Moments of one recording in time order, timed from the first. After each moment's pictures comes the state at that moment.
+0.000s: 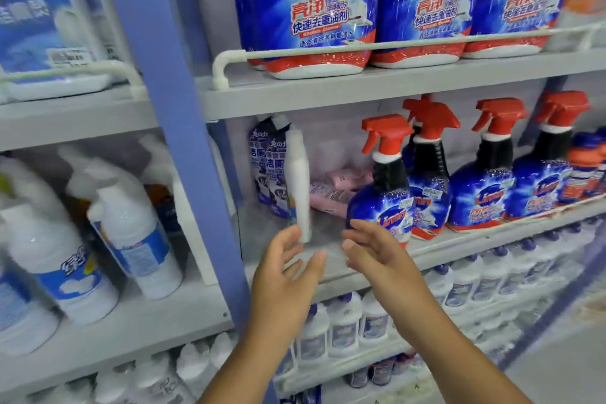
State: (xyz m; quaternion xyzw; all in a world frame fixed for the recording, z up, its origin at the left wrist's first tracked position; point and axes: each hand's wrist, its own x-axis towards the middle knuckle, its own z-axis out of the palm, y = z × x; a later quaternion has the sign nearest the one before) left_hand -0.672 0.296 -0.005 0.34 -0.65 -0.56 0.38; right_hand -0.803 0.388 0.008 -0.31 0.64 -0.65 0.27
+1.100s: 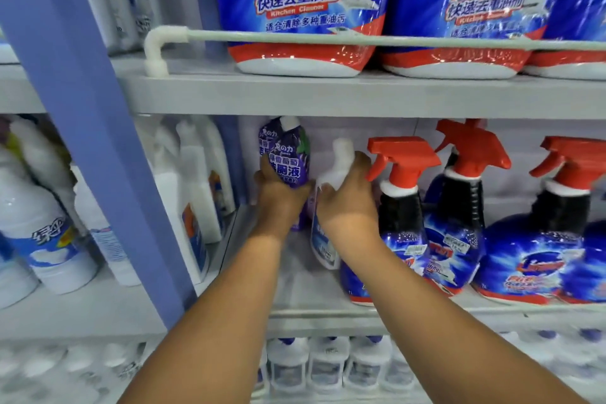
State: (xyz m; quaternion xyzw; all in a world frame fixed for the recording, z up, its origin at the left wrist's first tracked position) left_hand -0.818 0.117 -0.010 0.49 -0.61 -0.38 0.49; right_hand -0.884 0.248 0.053 -0.42 0.76 -0.50 0.06
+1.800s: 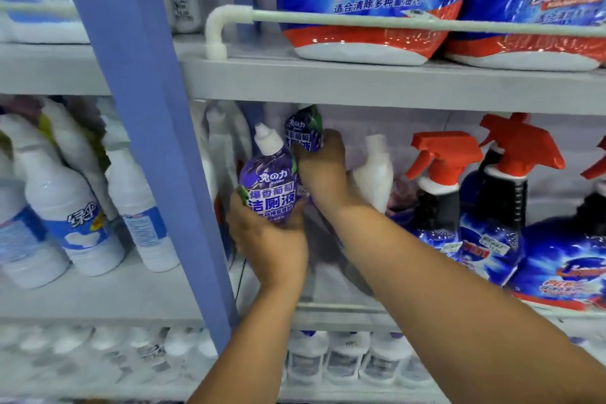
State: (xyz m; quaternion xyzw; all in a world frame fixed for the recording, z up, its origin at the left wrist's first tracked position) left_hand -0.753 0.211 -0.012 0.56 -0.50 -0.22 0.62; right_hand -0.841 0.155 0.064 -0.41 0.65 -0.61 0.18
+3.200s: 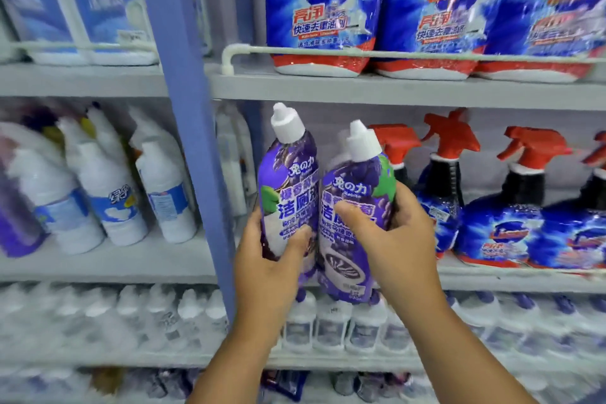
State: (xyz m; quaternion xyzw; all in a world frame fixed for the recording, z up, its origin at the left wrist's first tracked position) left_hand -0.701 0.363 0.026 0.40 -0.56 -0.42 0.59; right_hand -0.837 0.419 0.074 -0.45 0.53 -0.69 0.21
